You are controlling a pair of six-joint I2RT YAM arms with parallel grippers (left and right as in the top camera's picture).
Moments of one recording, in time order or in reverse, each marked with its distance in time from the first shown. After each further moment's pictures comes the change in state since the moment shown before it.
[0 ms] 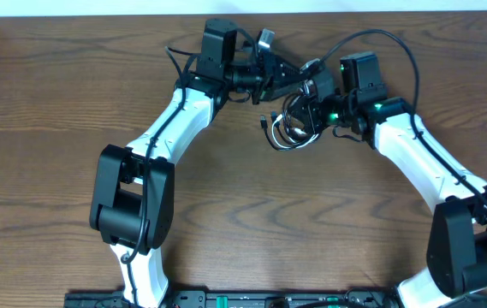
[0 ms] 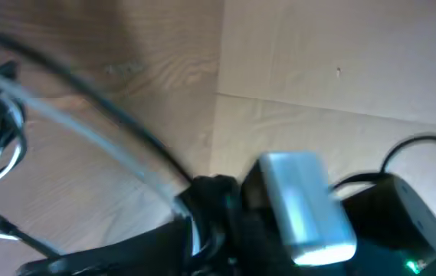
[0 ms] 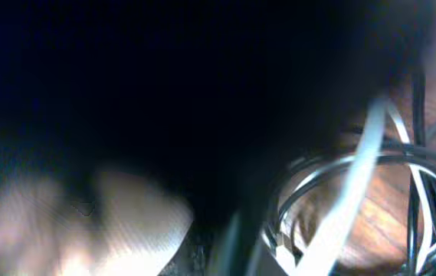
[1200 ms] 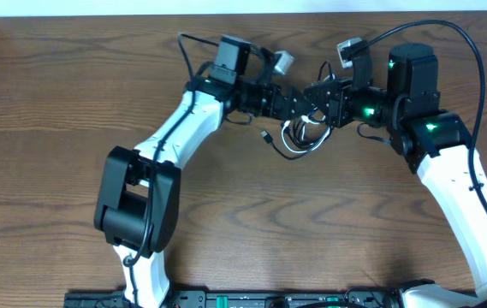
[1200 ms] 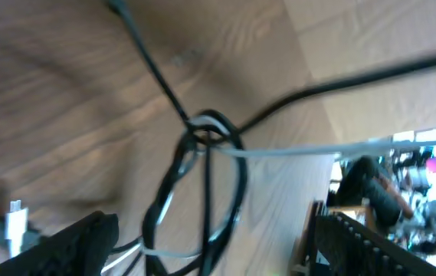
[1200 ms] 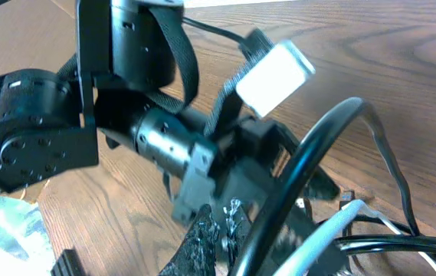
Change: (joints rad) left arm -0.060 -0.004 0.000 -0.343 -0.122 0.865; right arm -0.056 -0.315 0.000 -0.047 -0.098 0.257
